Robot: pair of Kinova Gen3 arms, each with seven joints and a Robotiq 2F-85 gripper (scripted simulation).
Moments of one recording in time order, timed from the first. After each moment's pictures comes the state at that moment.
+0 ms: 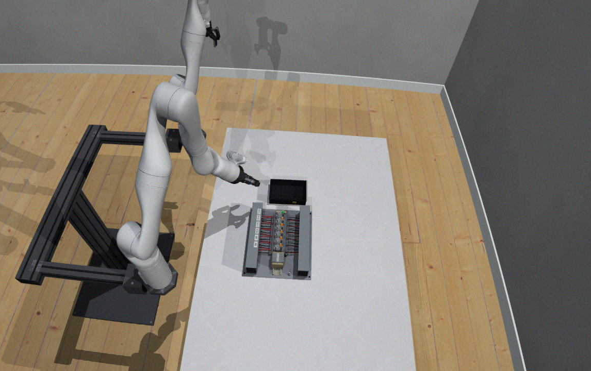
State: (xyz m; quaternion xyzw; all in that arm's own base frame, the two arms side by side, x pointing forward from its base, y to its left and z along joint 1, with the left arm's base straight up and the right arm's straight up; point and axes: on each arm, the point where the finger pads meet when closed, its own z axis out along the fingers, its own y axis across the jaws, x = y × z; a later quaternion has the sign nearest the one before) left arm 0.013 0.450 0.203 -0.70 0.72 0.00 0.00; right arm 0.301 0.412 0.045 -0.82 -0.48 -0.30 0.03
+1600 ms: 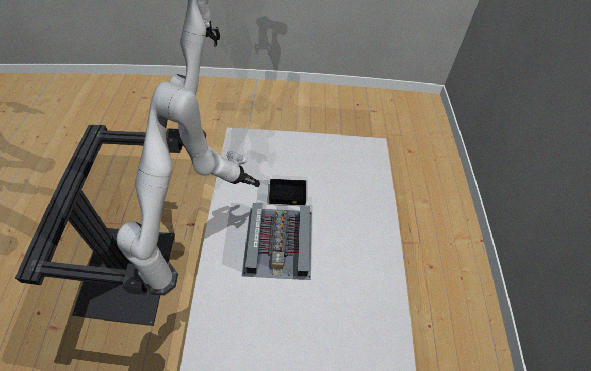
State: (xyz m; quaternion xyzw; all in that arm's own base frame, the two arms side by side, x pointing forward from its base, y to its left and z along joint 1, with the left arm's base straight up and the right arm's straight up) left arm 0.013 0.450 0.203 -0.70 0.72 0.00 0.00; right arm 0.302 0.412 0.045 -0.82 -0.49 -0.30 0.03
